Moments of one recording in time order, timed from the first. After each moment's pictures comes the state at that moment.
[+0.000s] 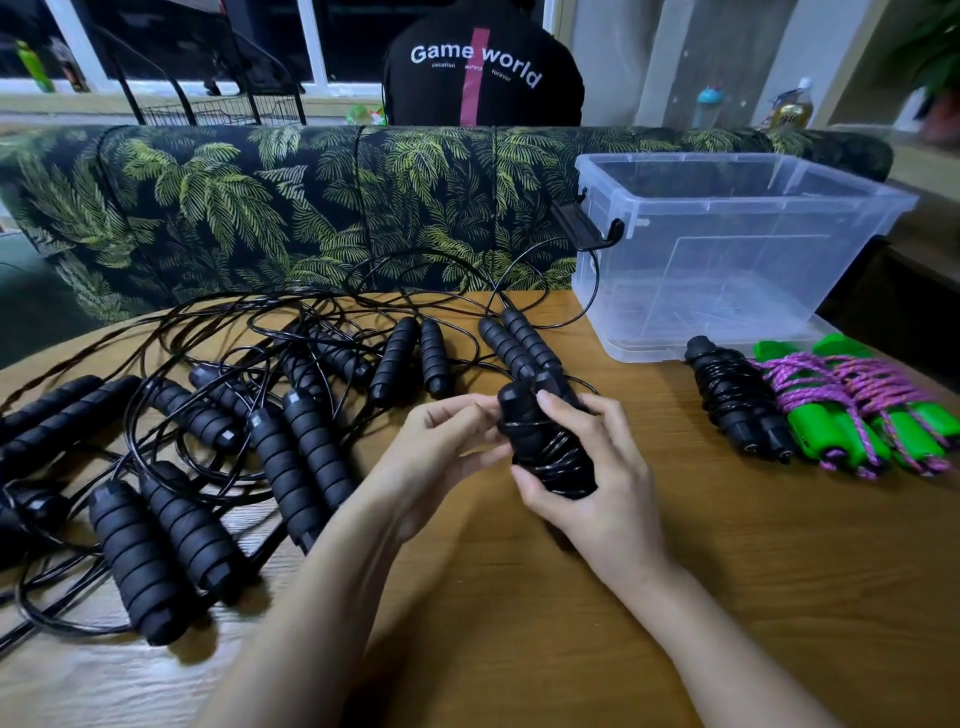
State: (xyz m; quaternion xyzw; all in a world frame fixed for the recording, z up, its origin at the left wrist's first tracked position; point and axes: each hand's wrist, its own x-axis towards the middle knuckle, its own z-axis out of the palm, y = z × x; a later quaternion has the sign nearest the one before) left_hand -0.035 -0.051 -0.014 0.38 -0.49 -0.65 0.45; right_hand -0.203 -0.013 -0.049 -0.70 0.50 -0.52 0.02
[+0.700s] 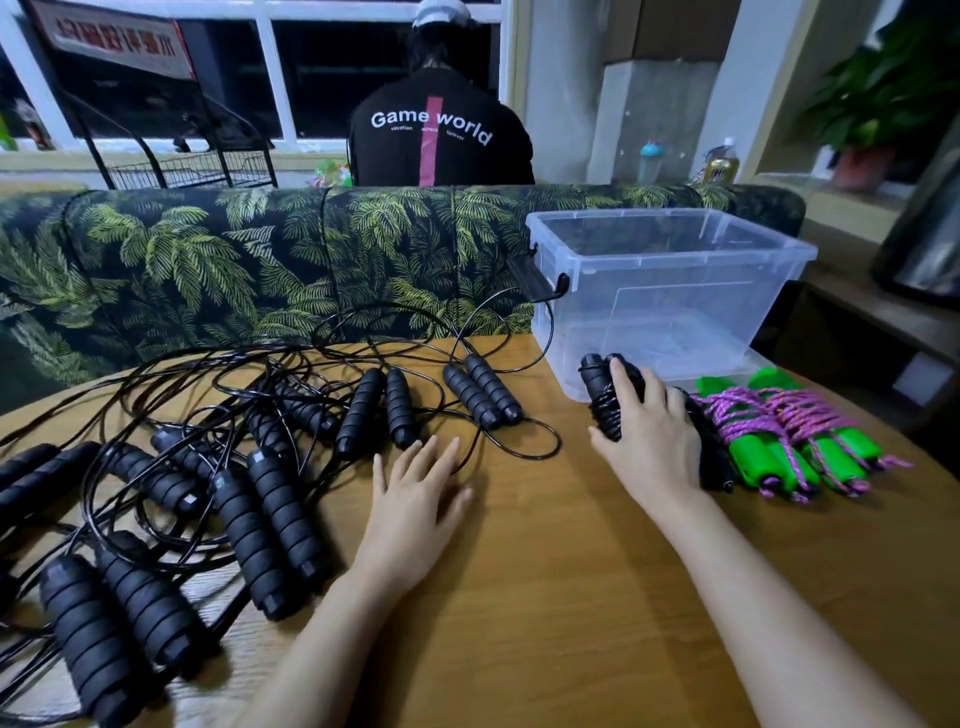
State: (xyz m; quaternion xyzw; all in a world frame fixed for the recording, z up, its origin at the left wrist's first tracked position) left_hand -0.041 -0.076 -0.066 0.56 -0.80 -0.09 0.21; right_hand -0.300 -0.082 -0.022 -0.60 0.77 -0.17 -0.10
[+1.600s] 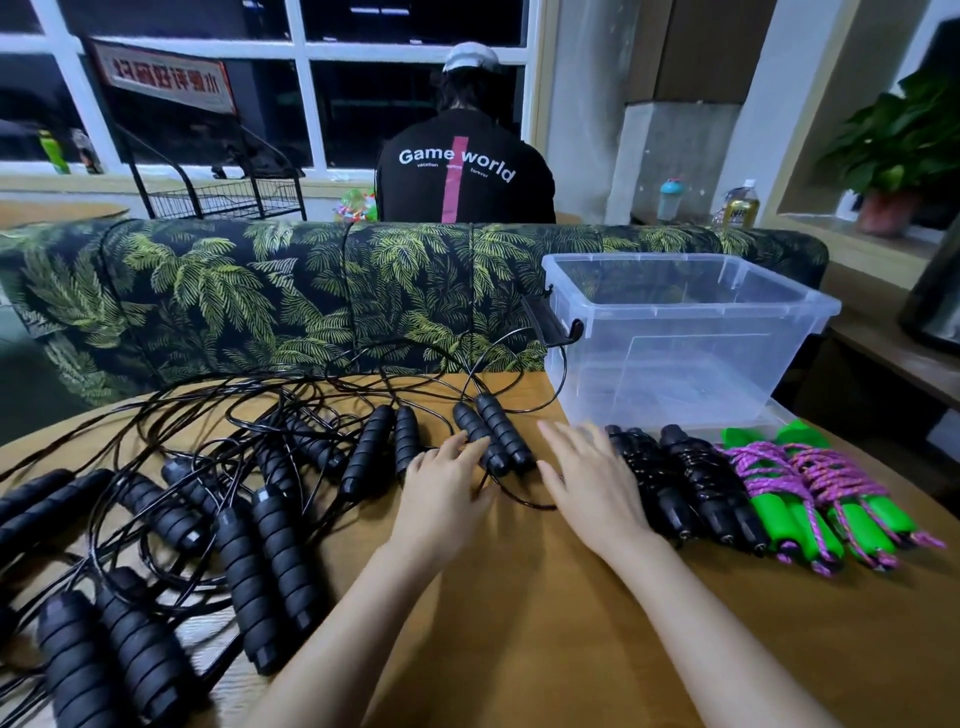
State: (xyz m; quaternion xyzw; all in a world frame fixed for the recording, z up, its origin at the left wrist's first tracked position) left_hand -0.075 -0.124 -0.031 0.57 -0.79 -0.05 0.23; right_hand -0.258 -0.110 -0.022 -0.72 0.66 -0.19 -0.04
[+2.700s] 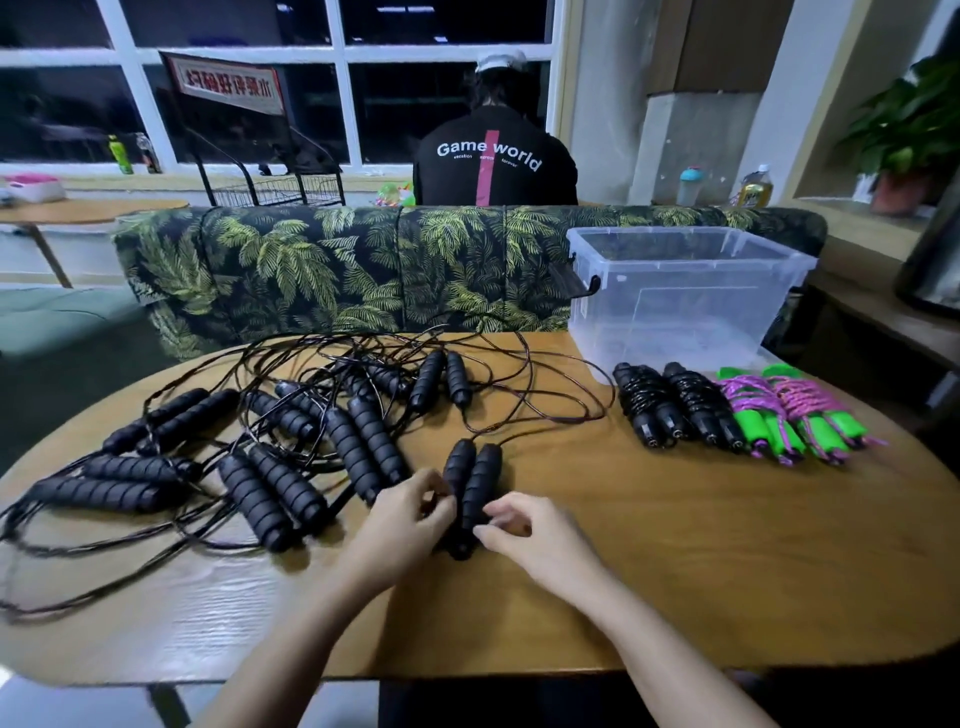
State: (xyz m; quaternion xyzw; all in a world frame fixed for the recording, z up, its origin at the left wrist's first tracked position) left_hand 0.023 0.050 -0.026 0.56 -0.74 -0.24 0.27; right_hand -0.163 0.068 -0.035 -0.67 0.61 -0.27 0.33
